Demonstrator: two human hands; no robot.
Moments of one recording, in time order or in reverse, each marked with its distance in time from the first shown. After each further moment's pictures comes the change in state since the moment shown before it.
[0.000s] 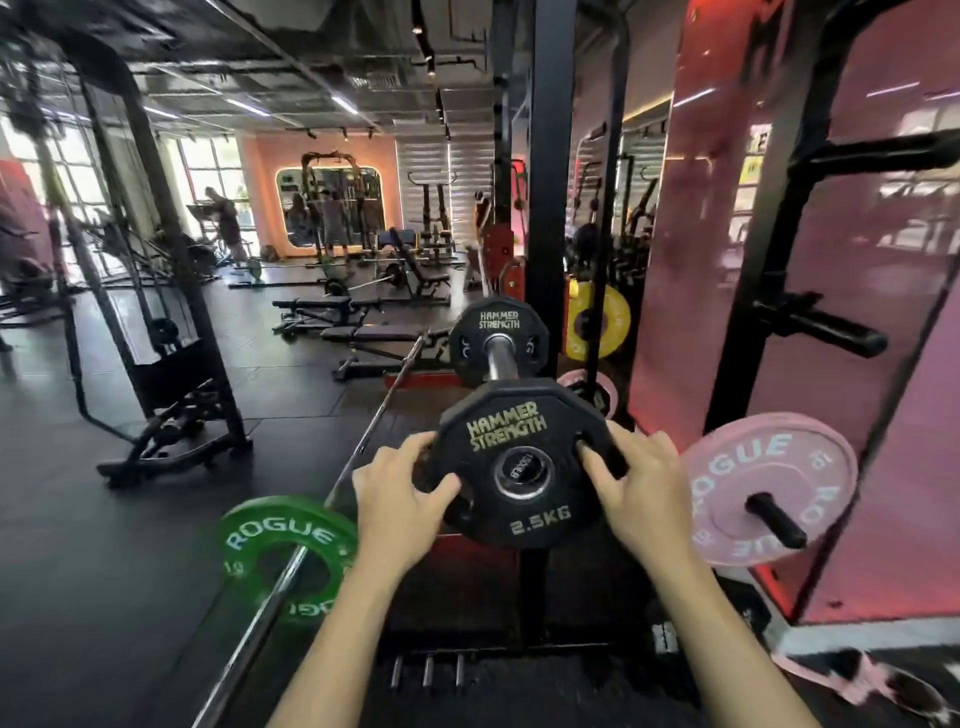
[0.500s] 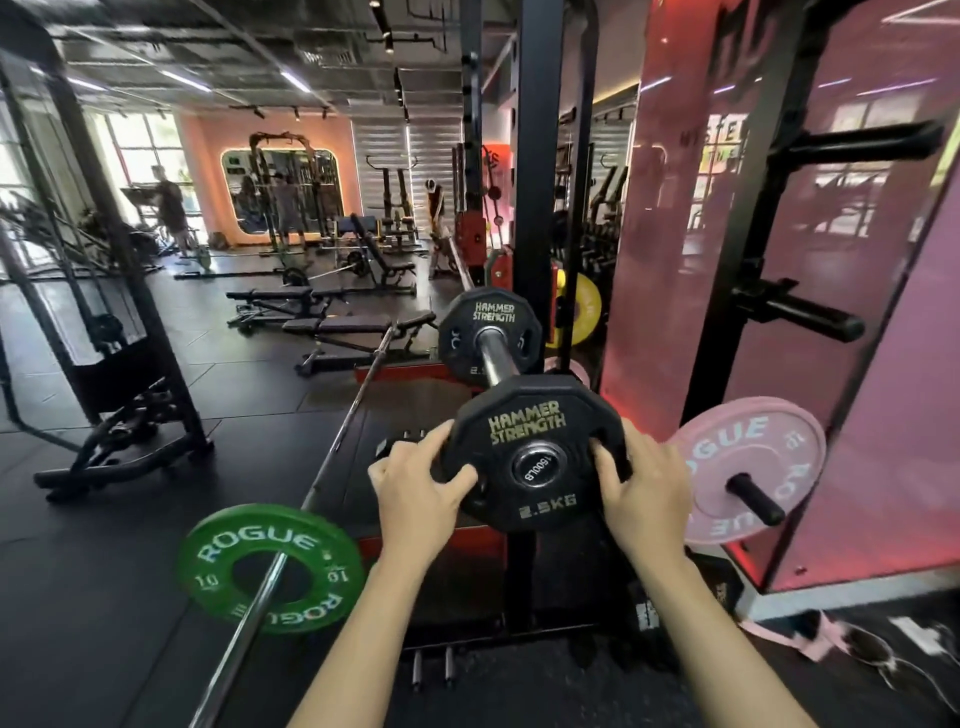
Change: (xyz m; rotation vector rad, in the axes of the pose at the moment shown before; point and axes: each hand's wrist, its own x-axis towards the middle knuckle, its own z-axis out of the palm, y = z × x) left_hand 0.029 -0.026 0.026 -0.077 -0.031 0.093; right_hand -0.010 -0.002 0.034 -0.077 0.091 0.107
